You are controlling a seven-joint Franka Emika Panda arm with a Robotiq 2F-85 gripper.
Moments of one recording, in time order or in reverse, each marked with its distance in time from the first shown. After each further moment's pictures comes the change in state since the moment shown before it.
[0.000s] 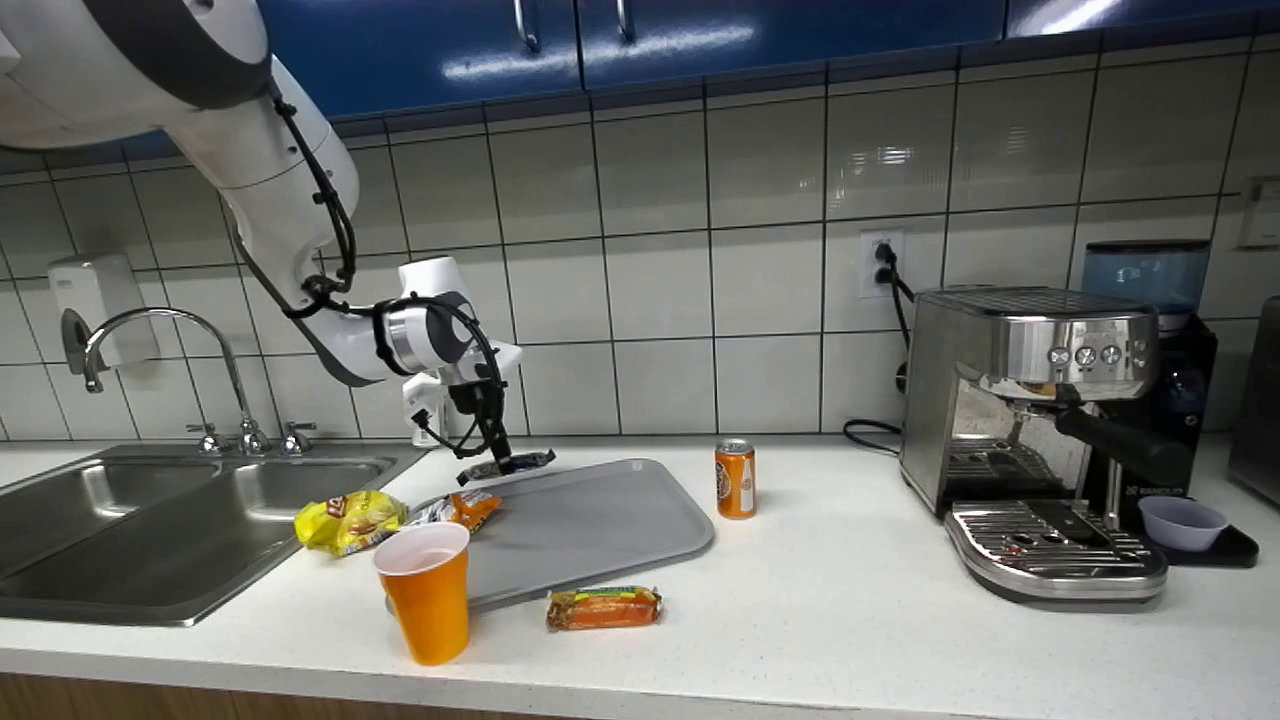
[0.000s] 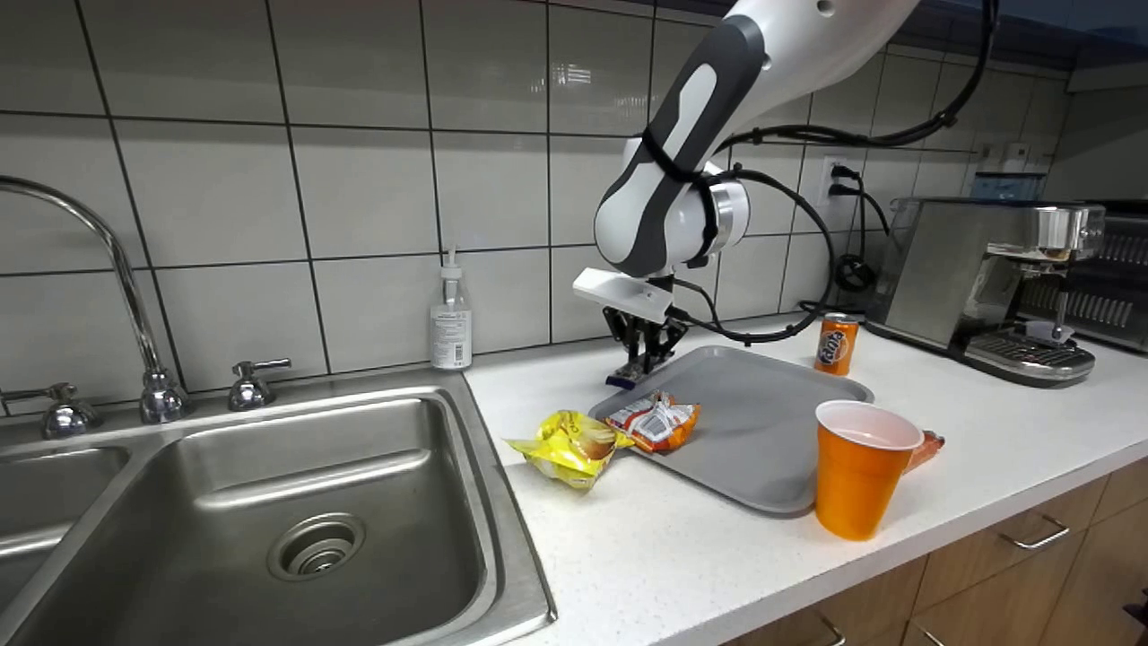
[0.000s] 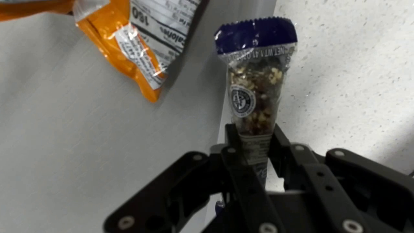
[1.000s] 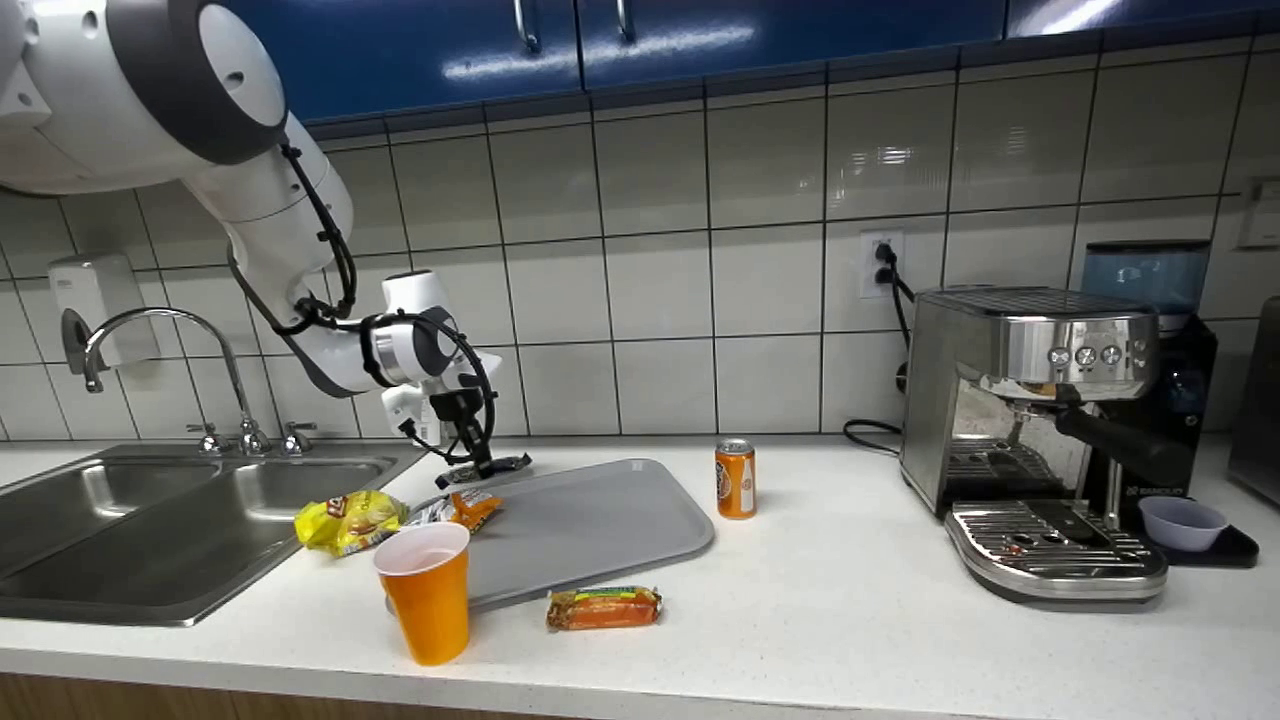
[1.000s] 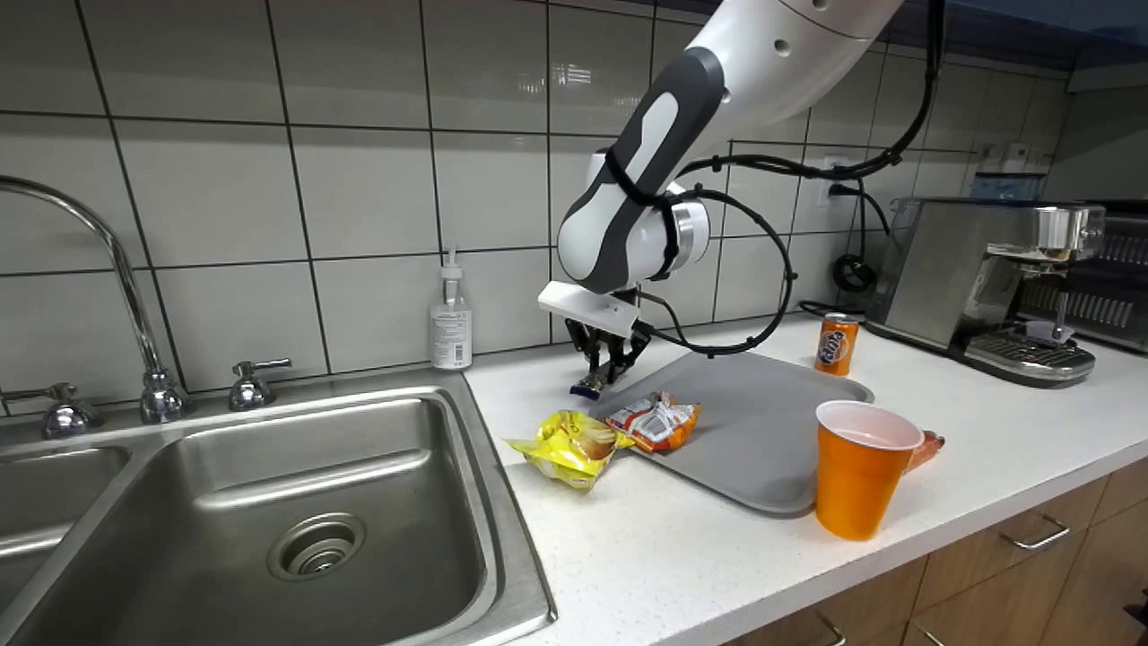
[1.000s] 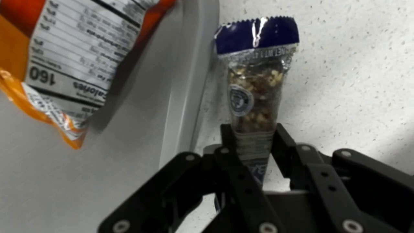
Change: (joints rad) arm 0.009 0.098 0.053 0.129 0.000 -0.002 -0.054
